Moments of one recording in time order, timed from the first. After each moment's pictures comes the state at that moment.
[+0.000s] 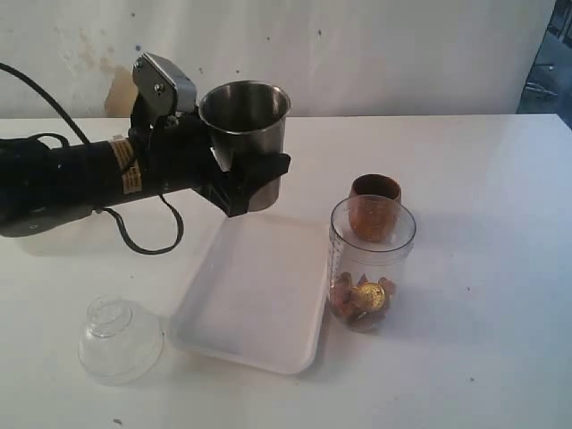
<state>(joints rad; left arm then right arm) -0.43 1.80 -0.93 0.86 -0.81 -0.51 -0.04 0.01 0.00 -0.11 0.35 0.06</state>
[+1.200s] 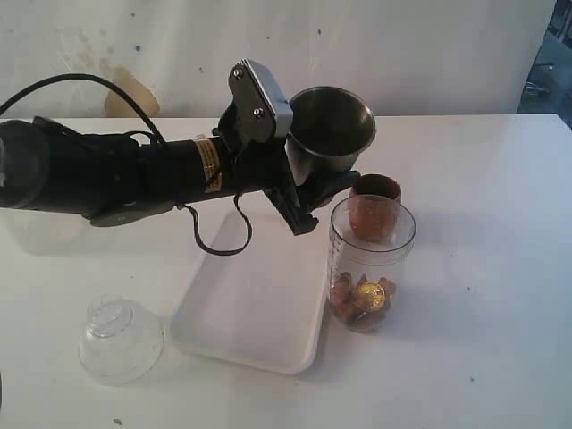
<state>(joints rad) -0.59 1.93 -1.11 0.83 -0.73 -0.24 -0.04 0.01 0.00 -0.11 0.35 0.06</state>
